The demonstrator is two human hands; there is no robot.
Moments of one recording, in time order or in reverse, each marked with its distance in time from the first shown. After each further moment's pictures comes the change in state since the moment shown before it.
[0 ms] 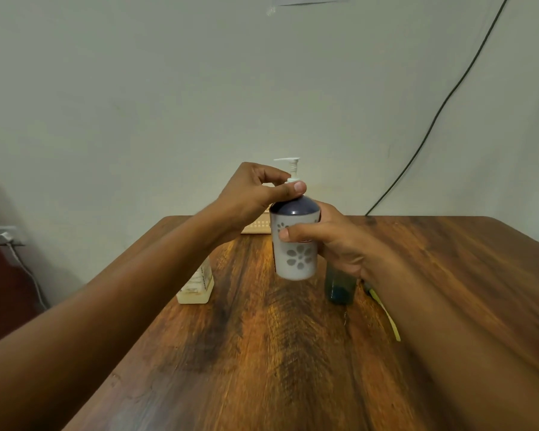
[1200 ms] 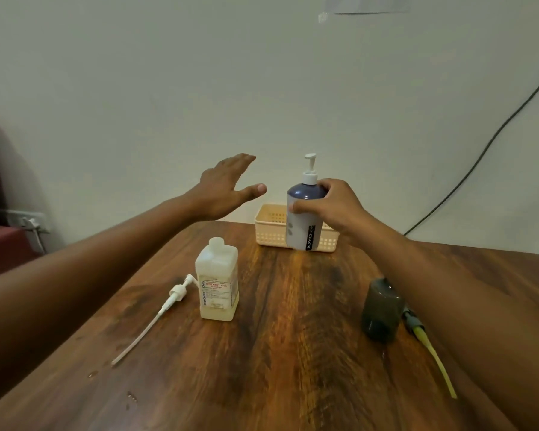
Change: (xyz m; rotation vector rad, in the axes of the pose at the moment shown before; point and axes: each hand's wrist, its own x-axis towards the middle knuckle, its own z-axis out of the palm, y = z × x) left_hand 0.029 -0.089 -0.129 0.869 0.049 -0.104; right_hand 0.128 -0.005 0.016 -0.507 0.348 -0.020
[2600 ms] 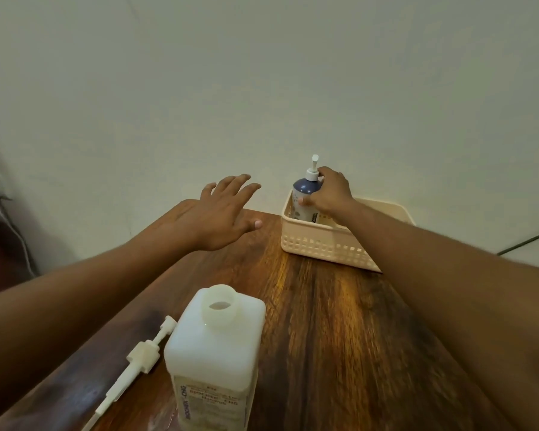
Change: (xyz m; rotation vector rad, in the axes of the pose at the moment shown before) left_hand 0.084 -0.176 0.162 0.188 -0.153 -0.011; right_hand 0.260 0.153 0.152 -0.281 -0.029 0.073
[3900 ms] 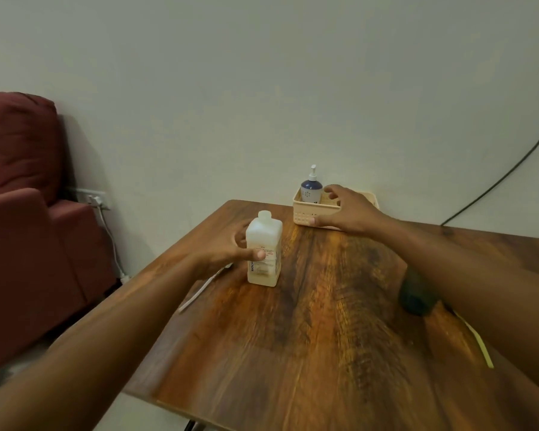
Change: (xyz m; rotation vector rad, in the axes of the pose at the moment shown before) left_hand -0.239 0.093 -0.086 -1.117 -0.297 -0.290; right_hand -0.283 -0.070 -0.133 -0.150 -0.183 -0.208
